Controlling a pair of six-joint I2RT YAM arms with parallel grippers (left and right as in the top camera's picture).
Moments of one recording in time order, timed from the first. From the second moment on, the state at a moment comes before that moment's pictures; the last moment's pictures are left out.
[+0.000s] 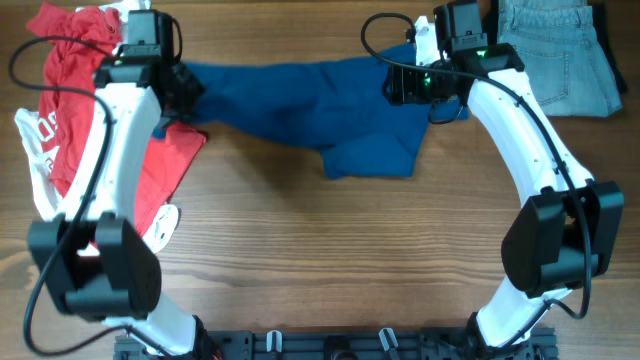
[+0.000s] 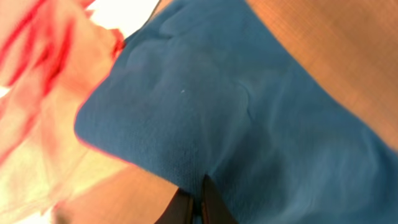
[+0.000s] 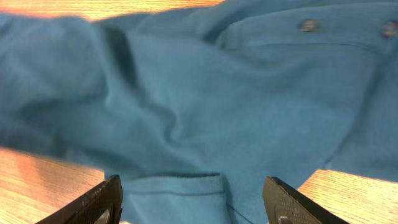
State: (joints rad) left arm 0.00 1.80 1.56 -0.95 -0.10 -0.68; right arm 0.18 1.90 1.62 -0.81 -0.23 0.09
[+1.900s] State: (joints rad) left arm -0.10 1.81 1.84 -1.08 -0.24 -0.64; right arm 0.11 1.90 1.19 -0.71 -0.45 0.18
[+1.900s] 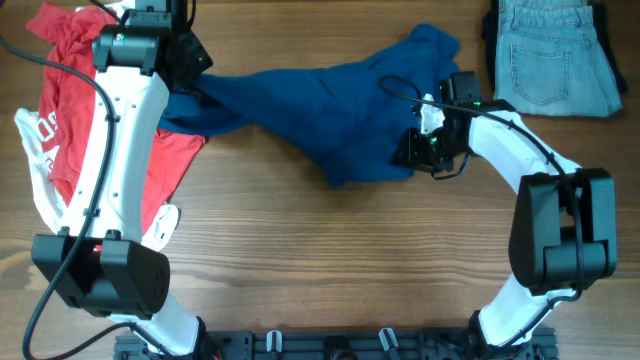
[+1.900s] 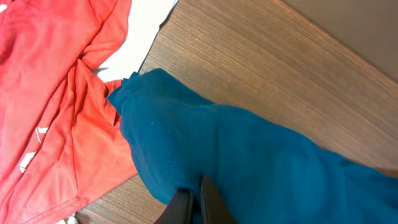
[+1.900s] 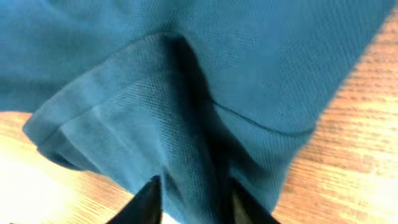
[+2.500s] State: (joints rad) left arm -0.10 1.69 1.84 -1.05 -0.38 -0.63; right arm -0.08 1.76 1.71 -0.71 -0.45 0.14
